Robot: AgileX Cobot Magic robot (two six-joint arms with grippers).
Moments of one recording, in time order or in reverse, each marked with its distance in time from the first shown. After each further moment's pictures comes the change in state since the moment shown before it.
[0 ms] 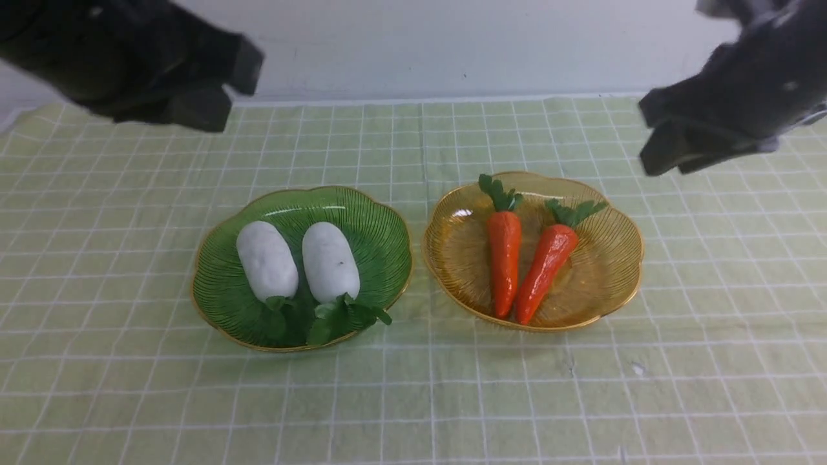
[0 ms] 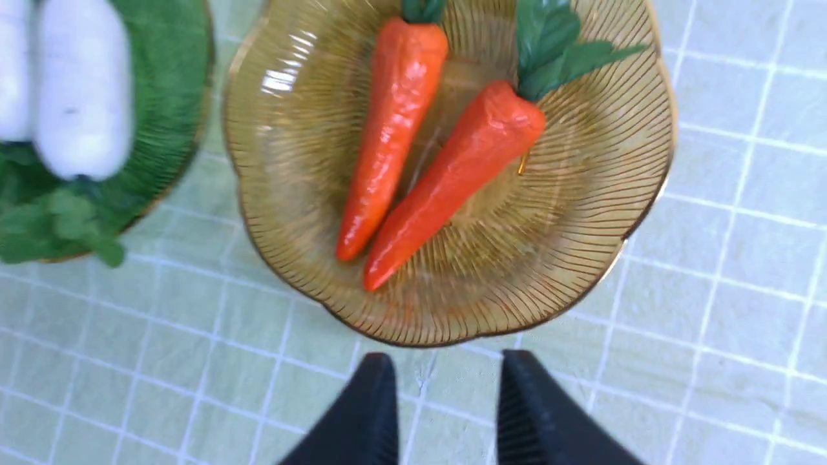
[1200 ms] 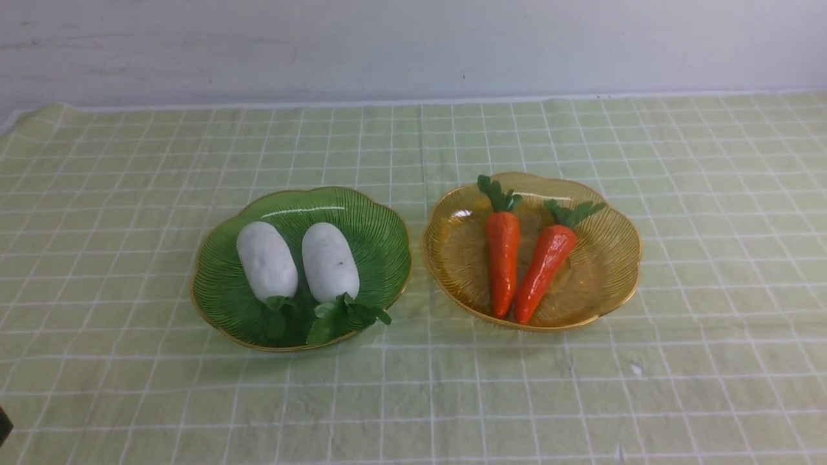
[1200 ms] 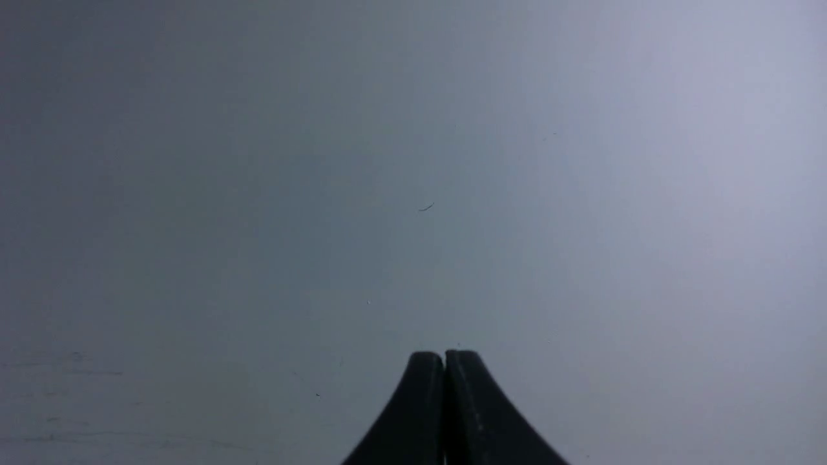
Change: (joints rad) right arm 0.000 -1.457 1.164 0.013 -1.069 -0.093; left arm 0.000 -1.121 1.101 0.287 -0.526 -0.396
